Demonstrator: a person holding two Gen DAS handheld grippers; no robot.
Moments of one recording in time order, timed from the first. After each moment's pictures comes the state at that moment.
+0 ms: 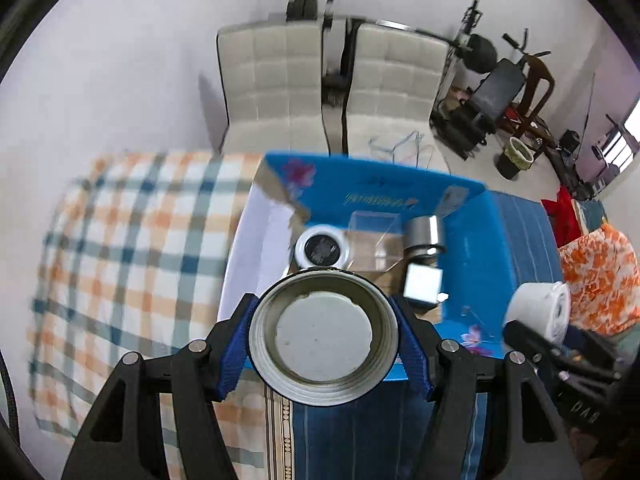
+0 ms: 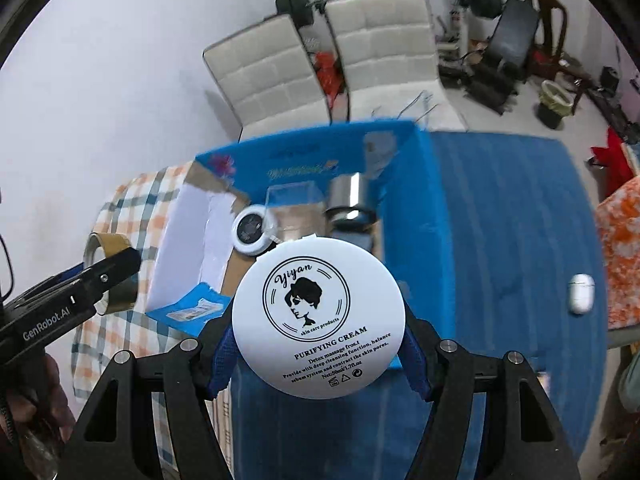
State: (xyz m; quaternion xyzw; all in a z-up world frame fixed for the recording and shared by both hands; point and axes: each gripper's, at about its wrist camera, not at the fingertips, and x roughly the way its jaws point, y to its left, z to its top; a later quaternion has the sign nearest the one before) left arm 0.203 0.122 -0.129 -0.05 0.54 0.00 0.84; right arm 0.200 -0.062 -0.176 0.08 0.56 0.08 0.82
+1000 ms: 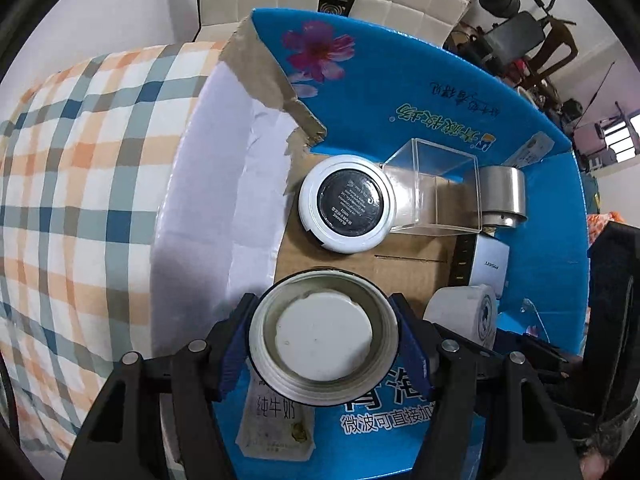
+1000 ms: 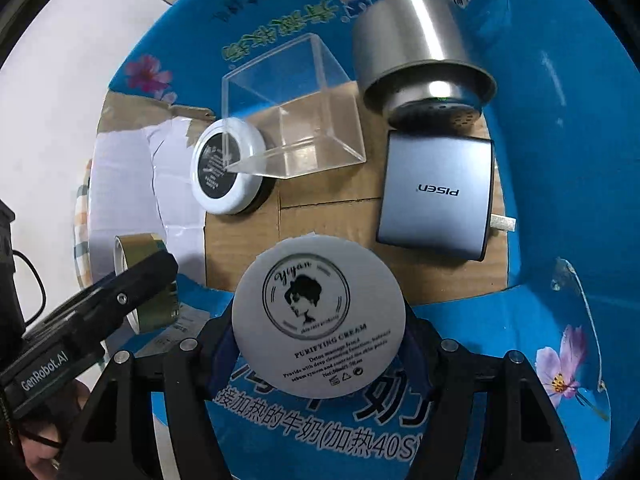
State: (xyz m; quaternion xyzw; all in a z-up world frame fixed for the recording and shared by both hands) left arm 0.269 0.147 -0.253 -0.09 0.66 -0.04 0.75; right arm 0.275 -0.030 -0.344 0.17 0.70 0.09 0.69
